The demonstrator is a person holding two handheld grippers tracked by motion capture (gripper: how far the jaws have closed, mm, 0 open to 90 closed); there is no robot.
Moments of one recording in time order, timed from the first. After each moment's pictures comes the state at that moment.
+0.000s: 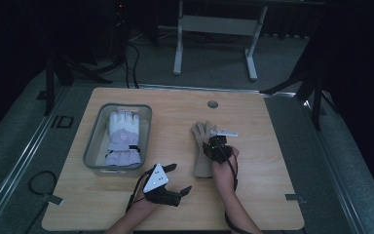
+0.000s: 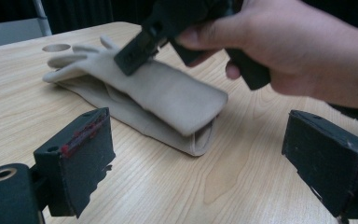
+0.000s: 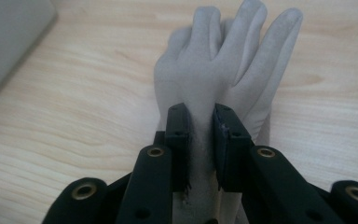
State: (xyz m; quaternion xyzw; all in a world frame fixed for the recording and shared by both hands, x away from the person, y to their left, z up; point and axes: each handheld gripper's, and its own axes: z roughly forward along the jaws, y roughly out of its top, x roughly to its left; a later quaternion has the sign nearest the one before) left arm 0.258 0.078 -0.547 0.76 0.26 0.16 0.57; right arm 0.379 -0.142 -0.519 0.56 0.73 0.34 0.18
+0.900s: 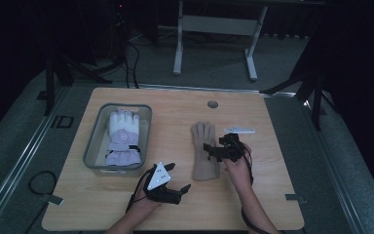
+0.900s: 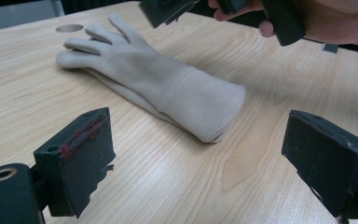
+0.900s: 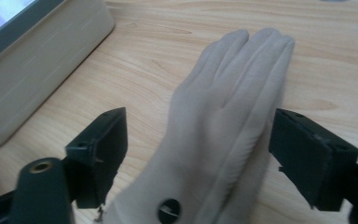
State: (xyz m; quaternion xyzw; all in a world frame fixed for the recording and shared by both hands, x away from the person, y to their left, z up) left arm 0.264 0.074 -0.549 0.78 0.29 0.18 0.52; right arm 0.386 -0.192 -0.506 0.47 0.76 0.43 0.11
